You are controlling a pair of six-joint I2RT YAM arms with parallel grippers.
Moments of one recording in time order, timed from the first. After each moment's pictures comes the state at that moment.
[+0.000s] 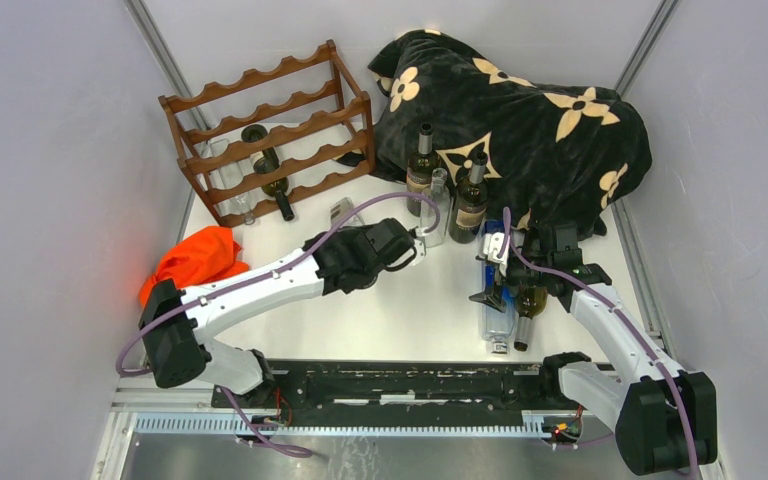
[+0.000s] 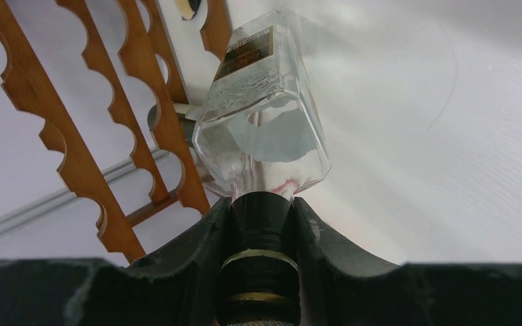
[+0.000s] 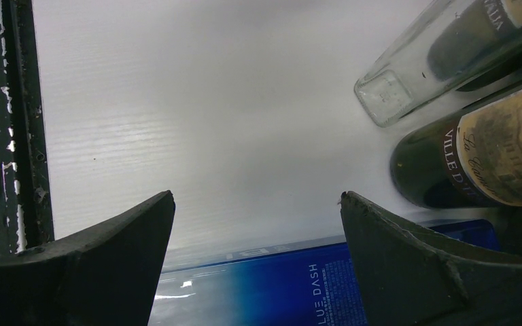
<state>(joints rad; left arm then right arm) -1.05 1.42 1.20 -0.80 -0.71 0.63 0.15 1.00 0.57 -0.43 -0.92 -0.92</state>
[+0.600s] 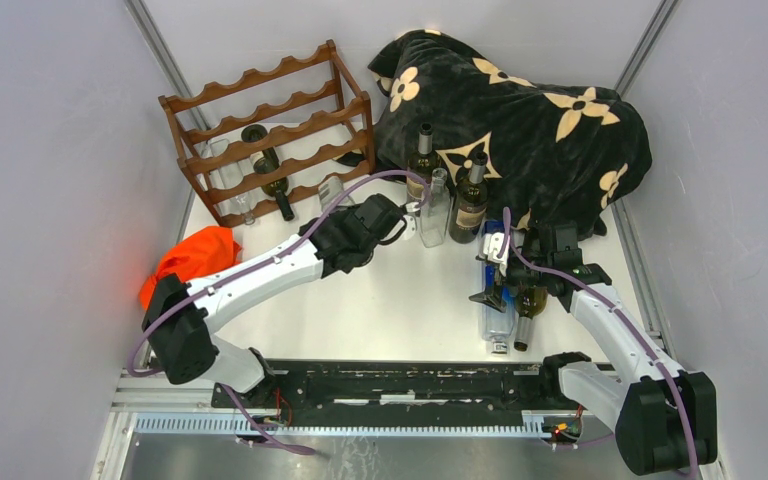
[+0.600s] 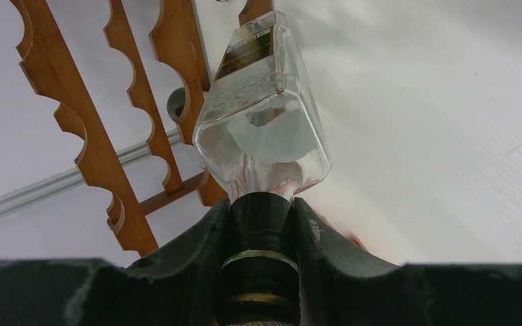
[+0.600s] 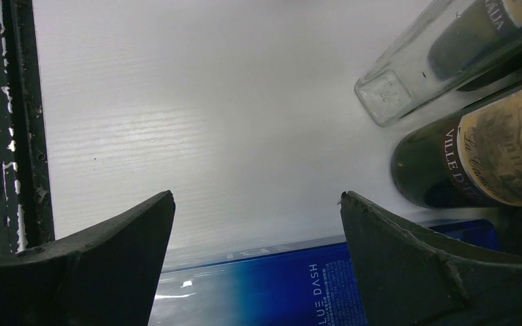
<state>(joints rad) -0.90 1.45 1.20 -0.65 -0.73 0.74 0.15 1.00 0.57 -0.43 -0.92 -0.92</state>
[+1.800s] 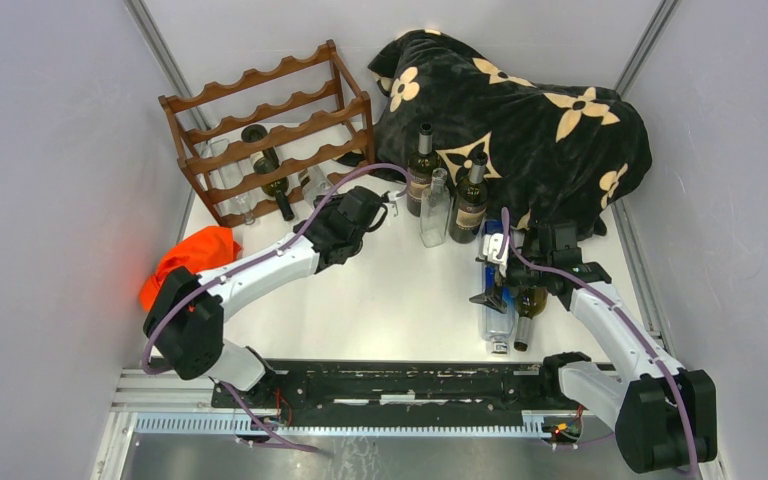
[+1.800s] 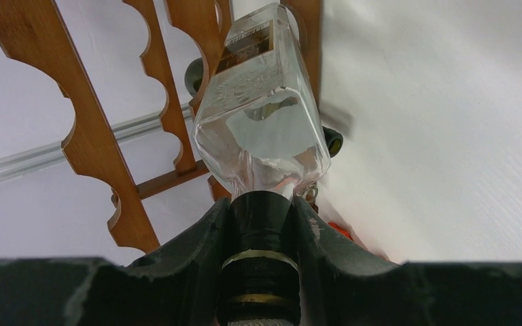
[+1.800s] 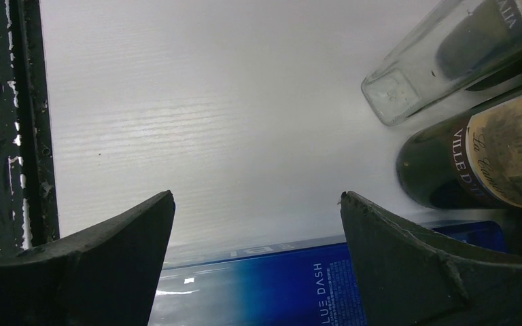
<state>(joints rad) -0.73 1.48 1.06 -0.35 -0.77 0.90 0.15 1.01 0.57 -0.46 -0.93 -0.94</state>
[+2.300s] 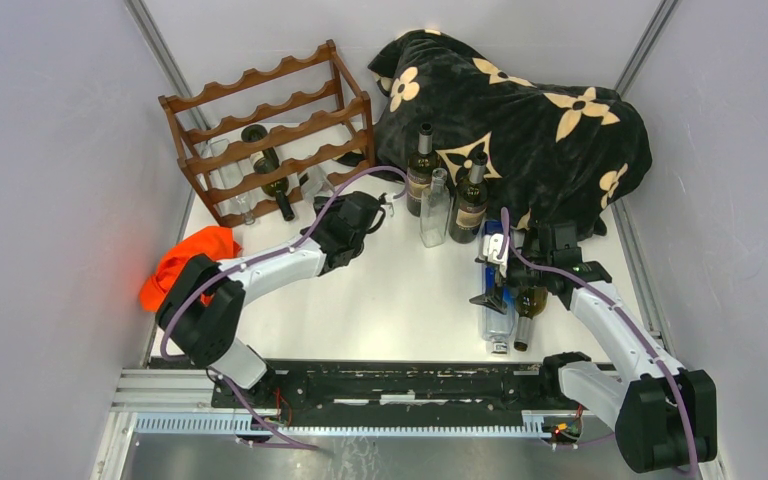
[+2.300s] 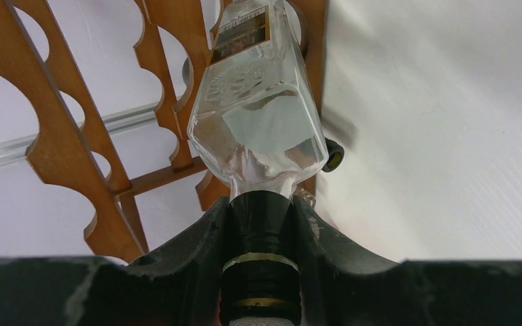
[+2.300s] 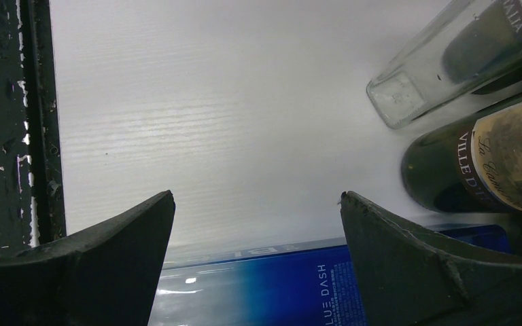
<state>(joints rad) -0.70 1.56 0.96 -0.12 -0.81 0.95 0.15 1.01 0.58 -0.48 -0.94 -0.96</state>
